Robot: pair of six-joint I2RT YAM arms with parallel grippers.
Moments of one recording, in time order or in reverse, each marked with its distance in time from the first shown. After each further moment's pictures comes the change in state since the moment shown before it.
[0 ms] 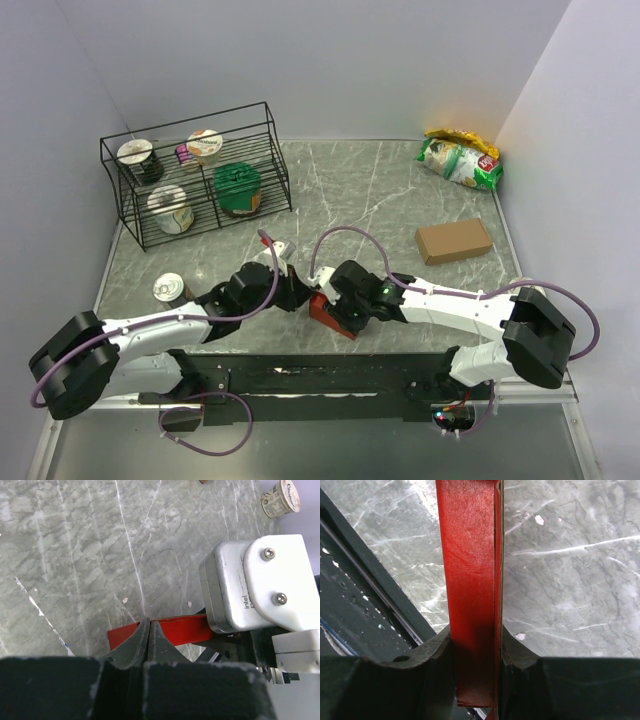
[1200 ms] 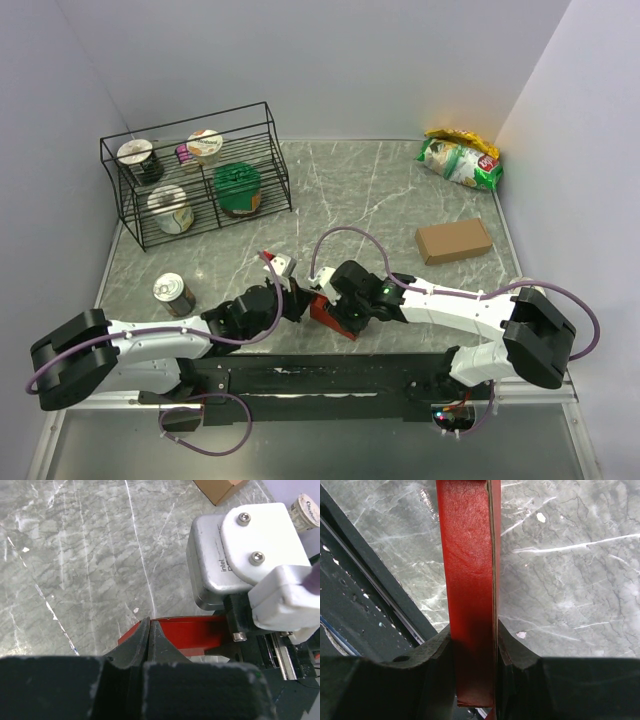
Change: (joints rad) left arm -0.193 -0.007 -0.096 0.167 -0.340 0.056; right arm 0.001 -0.002 0.000 -0.006 -0.005 0.000
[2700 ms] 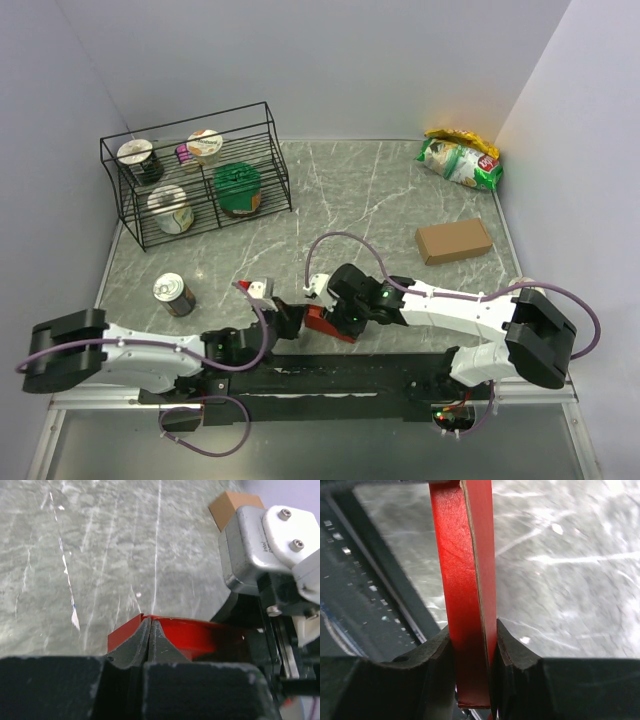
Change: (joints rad) left arm -0.310 -0.011 -0.062 -0.031 -0.570 -0.372; right arm 0.022 -0.009 -0.001 0.007 -0.019 -0.074
